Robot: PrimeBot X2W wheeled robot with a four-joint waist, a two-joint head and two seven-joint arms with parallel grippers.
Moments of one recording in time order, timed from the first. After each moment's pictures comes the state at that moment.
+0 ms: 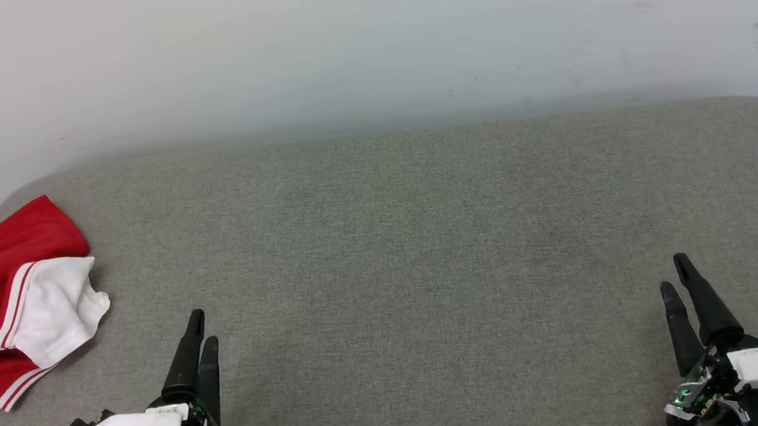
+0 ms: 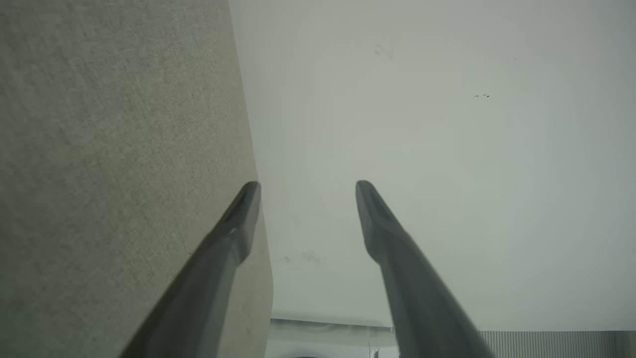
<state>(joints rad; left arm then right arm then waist) -0.07 0.04 0.07 0.25 -1.61 -0.13 0.08 -0.06 -0.05 -0.10 0.24 1.60 0.13 0.09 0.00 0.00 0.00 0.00</state>
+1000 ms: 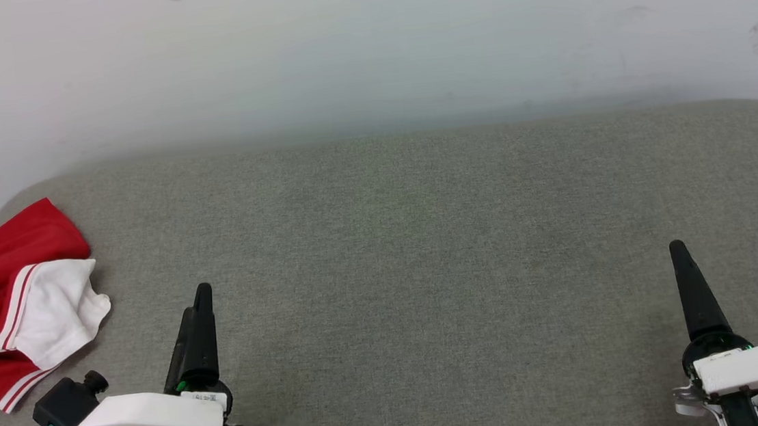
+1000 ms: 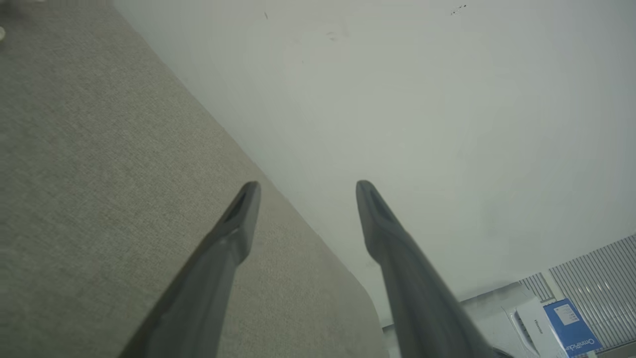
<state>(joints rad) -0.06 0.05 0.04 0.12 -1.09 -0.13 -0.05 -0.02 -0.06 -0.06 0.10 1.10 0.13 -0.05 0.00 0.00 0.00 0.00</state>
